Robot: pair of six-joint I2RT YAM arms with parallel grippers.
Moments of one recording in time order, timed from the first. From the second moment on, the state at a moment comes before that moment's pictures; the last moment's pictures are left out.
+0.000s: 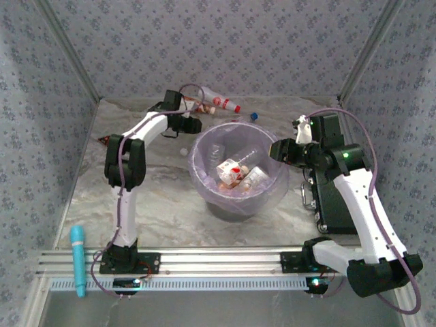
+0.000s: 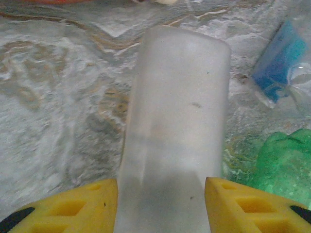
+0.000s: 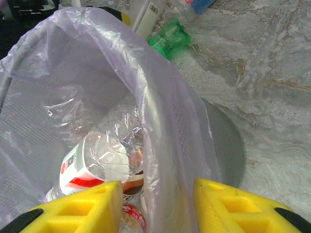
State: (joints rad) left arm -0.28 2.22 1.82 -0.56 0.31 -0.10; right arm 0.23 1.11 1.31 -1.02 -0.43 0.44
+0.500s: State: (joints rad) left arm -0.28 2.17 1.77 -0.55 0.31 -0.10; right arm 0.23 1.11 1.31 -1.02 -0.43 0.44
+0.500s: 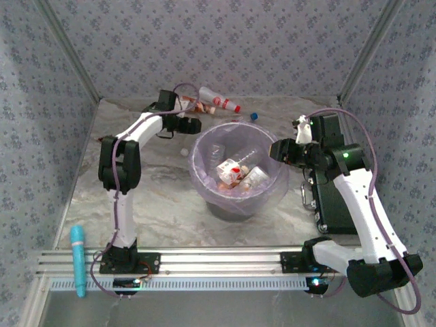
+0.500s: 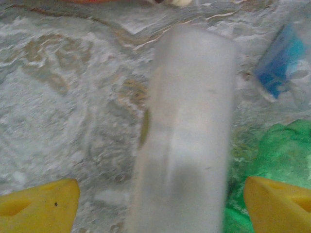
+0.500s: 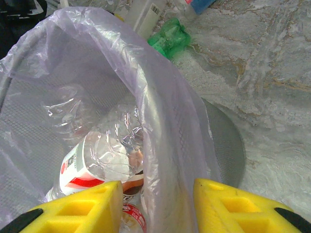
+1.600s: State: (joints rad) left arm -0.33 2.36 1.94 -0.58 0.24 -0.12; right arm 0.23 1.09 1.31 -1.02 -0.43 0.44
